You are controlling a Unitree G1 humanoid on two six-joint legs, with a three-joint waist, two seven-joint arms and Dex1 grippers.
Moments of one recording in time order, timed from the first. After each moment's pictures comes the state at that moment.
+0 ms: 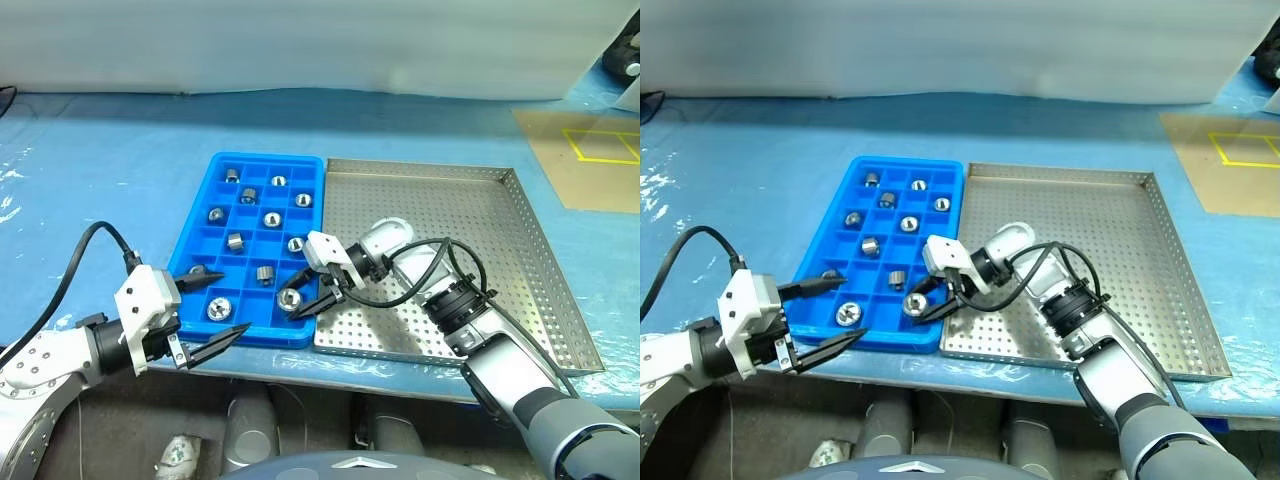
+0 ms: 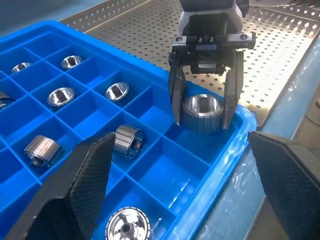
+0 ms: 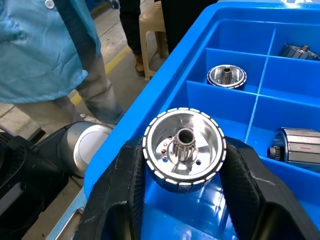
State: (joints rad) left arm 0.32 0.76 0.36 -0.75 -0.60 0.48 -0.86; right arm -0.75 -0.31 0.50 0.31 0.16 0.22 1.48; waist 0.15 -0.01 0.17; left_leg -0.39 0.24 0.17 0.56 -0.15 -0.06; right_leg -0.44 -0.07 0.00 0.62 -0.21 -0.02
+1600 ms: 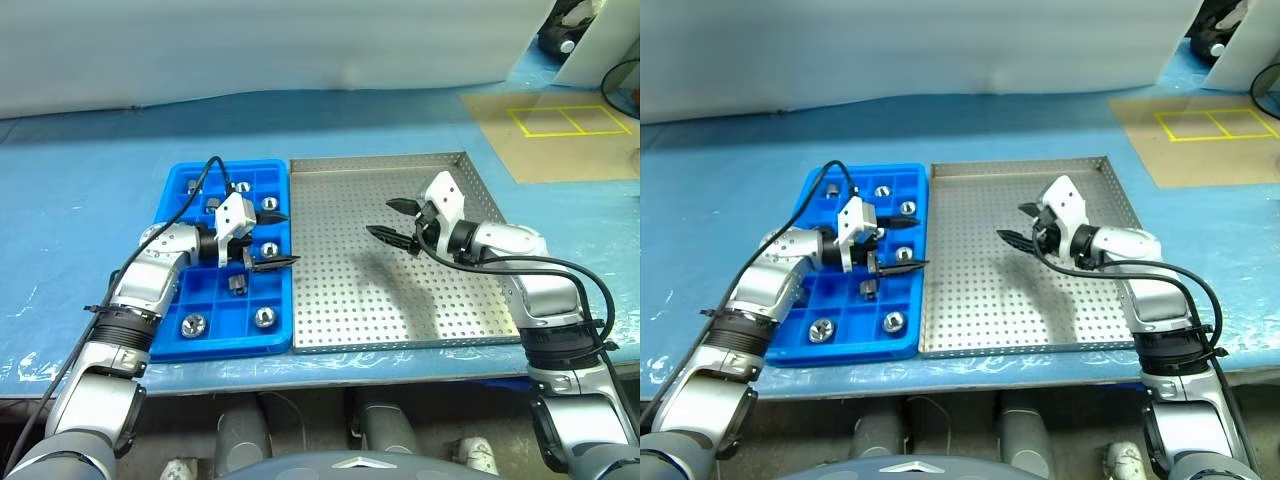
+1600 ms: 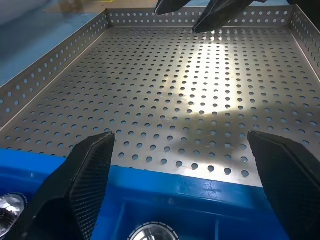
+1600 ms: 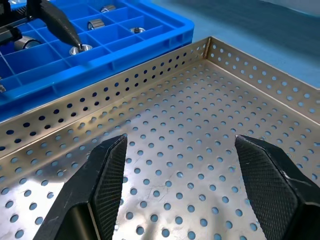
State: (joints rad) left arm -0.54 0.52 -0.12 0.27 -0.29 0.05 -1.16; right arm -0.46 -0.54 0.01 -0.09 0.24 0.54 0.85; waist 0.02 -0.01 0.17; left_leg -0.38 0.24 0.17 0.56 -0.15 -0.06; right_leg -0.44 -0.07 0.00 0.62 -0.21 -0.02
